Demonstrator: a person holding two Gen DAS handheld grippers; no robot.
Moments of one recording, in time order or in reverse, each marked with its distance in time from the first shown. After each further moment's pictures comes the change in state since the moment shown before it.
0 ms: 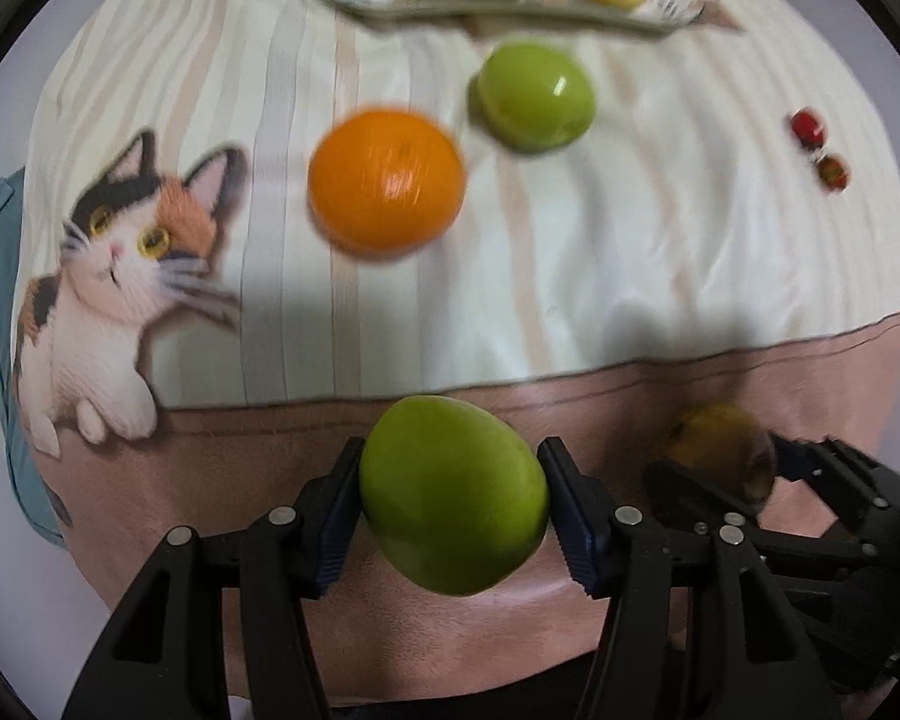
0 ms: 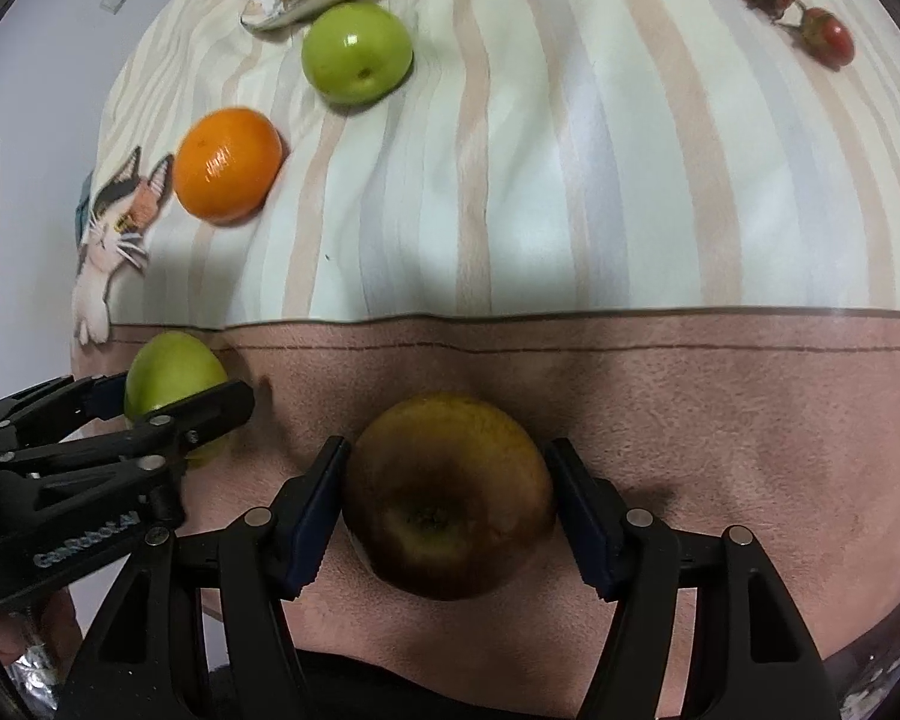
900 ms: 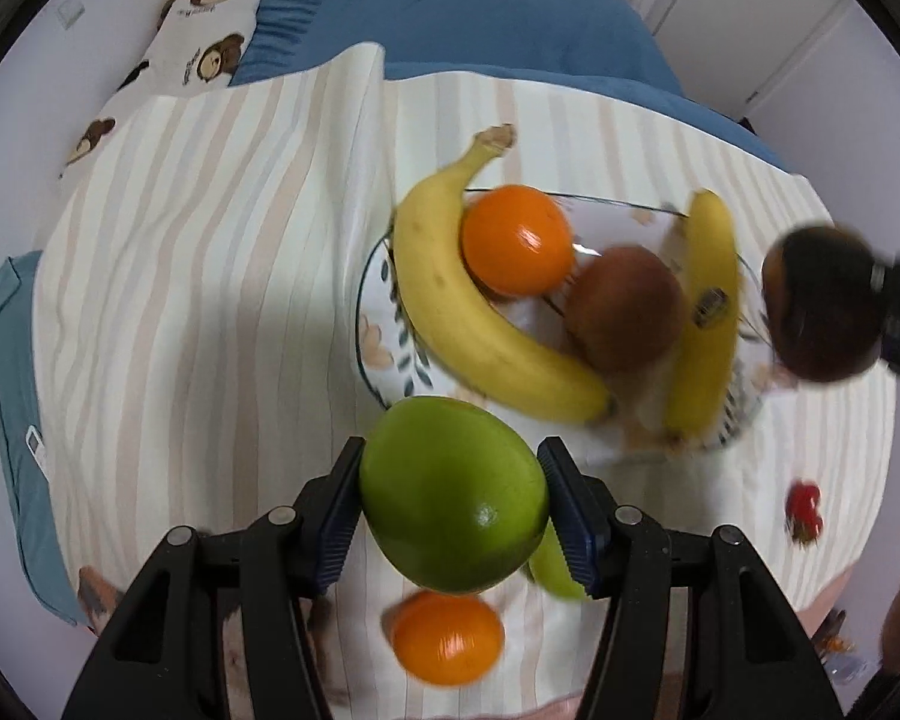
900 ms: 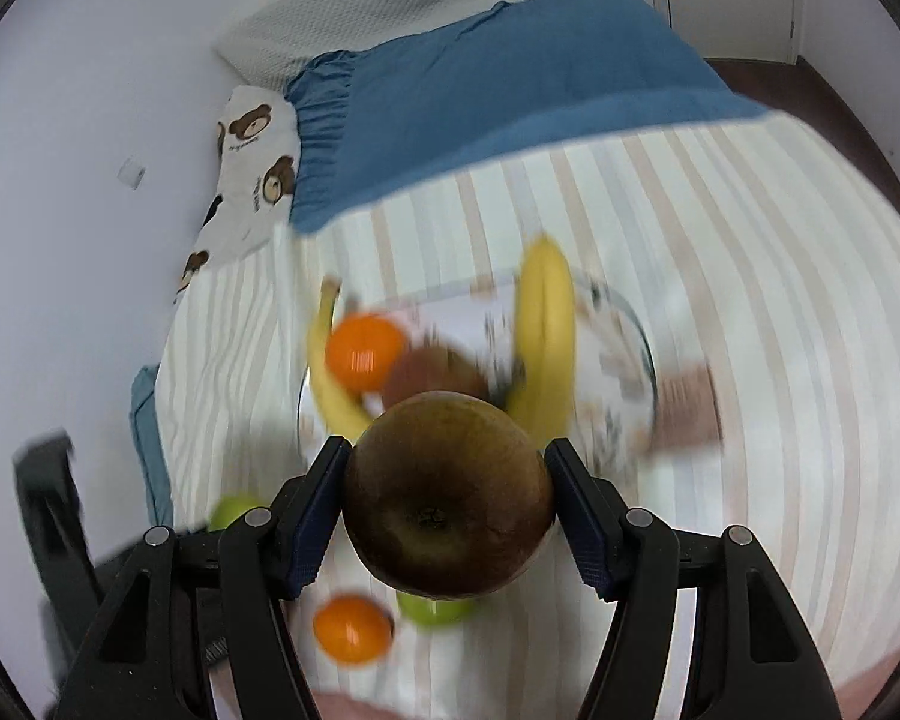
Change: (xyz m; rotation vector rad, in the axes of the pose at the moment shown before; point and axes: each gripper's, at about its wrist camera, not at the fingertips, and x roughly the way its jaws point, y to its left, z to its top) left arm -0.021 0.066 0.215 -0.106 -0.172 -0.015; right arm -0.123 0.016 0.281 0.103 -0.347 0.087
